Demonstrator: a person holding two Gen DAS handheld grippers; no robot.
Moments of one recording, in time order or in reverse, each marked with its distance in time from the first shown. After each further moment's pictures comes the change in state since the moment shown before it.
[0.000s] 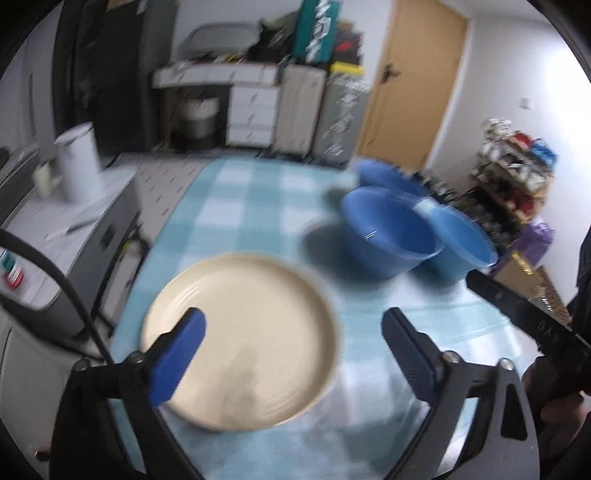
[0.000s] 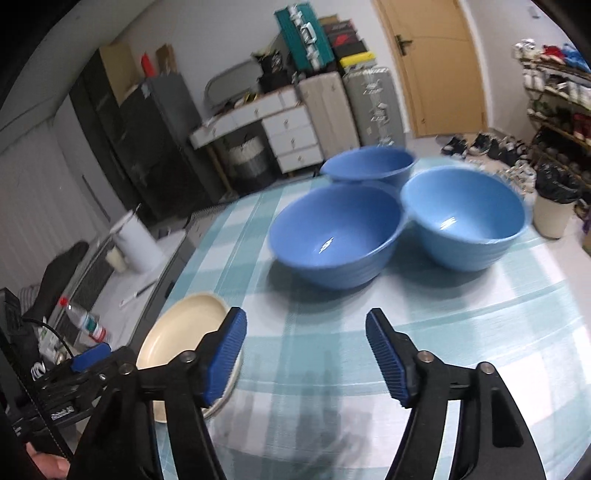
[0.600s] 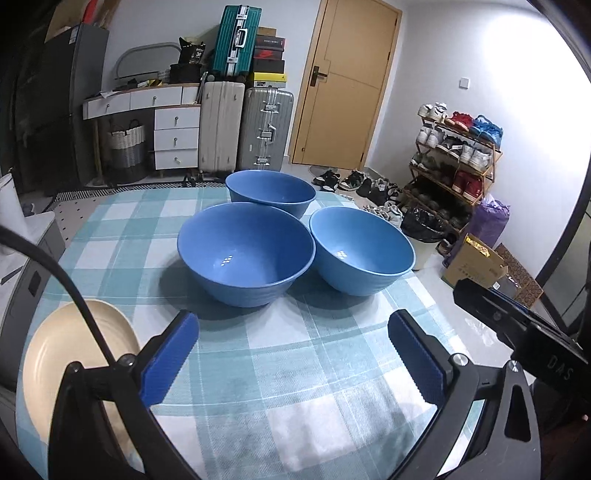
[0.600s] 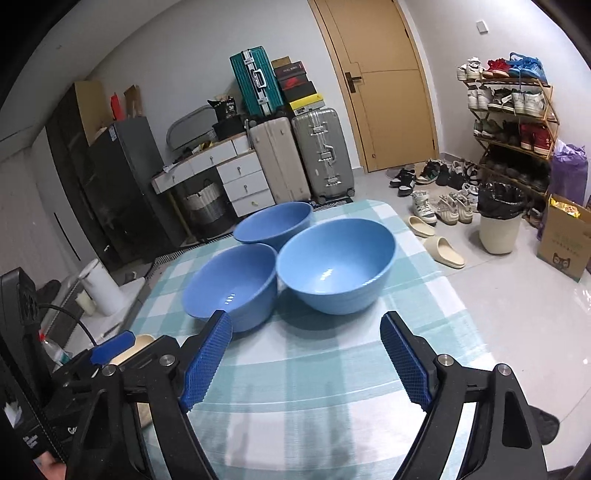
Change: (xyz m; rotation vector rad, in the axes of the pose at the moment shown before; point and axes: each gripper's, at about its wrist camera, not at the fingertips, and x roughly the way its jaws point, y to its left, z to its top) left arm 0.050 -0.147 0.012 0.129 -0.034 -0.157; right arm -0.082 -0.117 0.016 0.051 -0.145 -0.140
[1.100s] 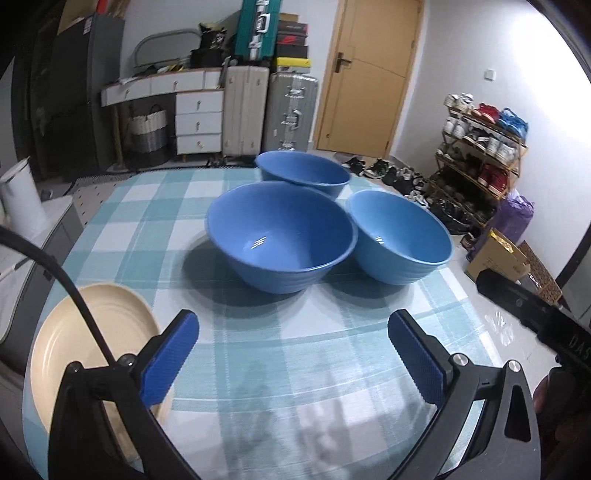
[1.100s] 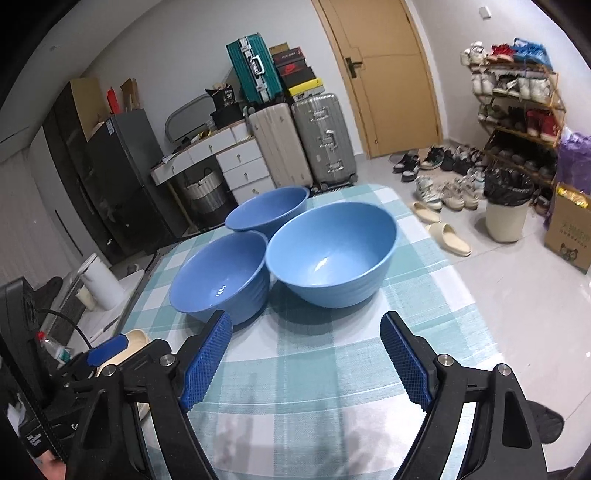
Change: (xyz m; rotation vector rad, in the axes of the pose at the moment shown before) left arm 0.016 0.025 -0.009 -0.042 0.064 0.090; right arm 0.042 -0.006 0.003 0.023 0.073 0.042
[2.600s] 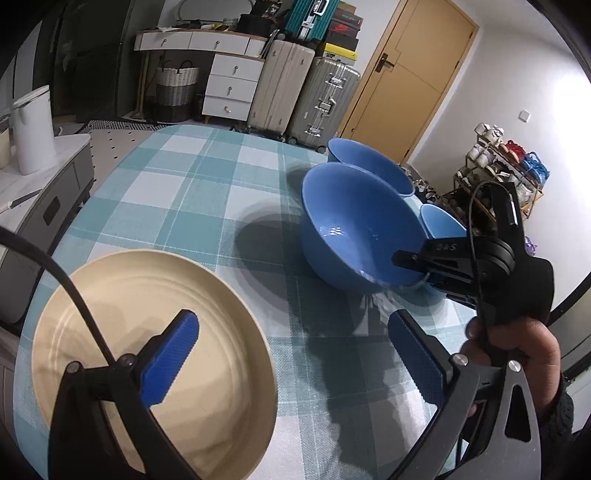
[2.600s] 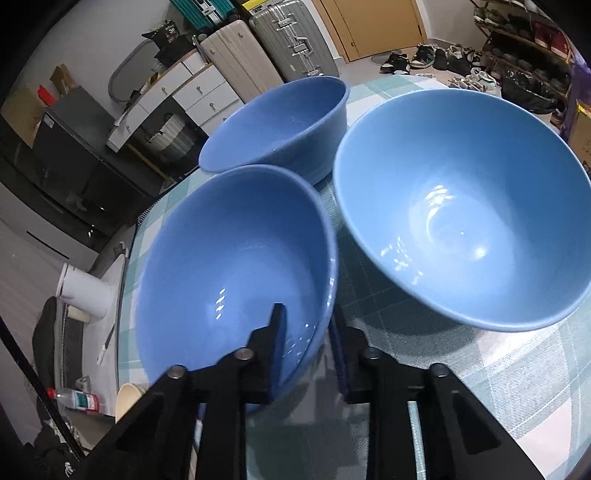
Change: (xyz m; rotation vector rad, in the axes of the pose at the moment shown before) left arm 0.016 0.104 -0.002 -0.198 0.069 -0.046; right arm 0.209 0.066 0.035 0.209 0.357 -0.059
